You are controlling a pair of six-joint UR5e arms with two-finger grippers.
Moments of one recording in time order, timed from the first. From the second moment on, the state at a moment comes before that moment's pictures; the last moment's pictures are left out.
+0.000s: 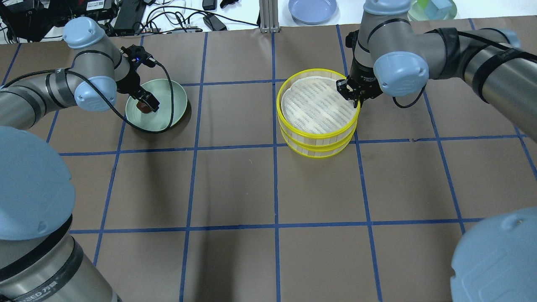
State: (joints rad) left arm -1.34 -2.15 -1.59 -0.88 1.53 0.84; right arm 1.60 -1.19 1.62 -2.00 -1.61 0.07
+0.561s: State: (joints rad) left arm -1.32 -2.18 -1.59 -0.88 1.52 0.90; right arm 1.59 -1.19 1.64 -2.02 -1.61 0.07
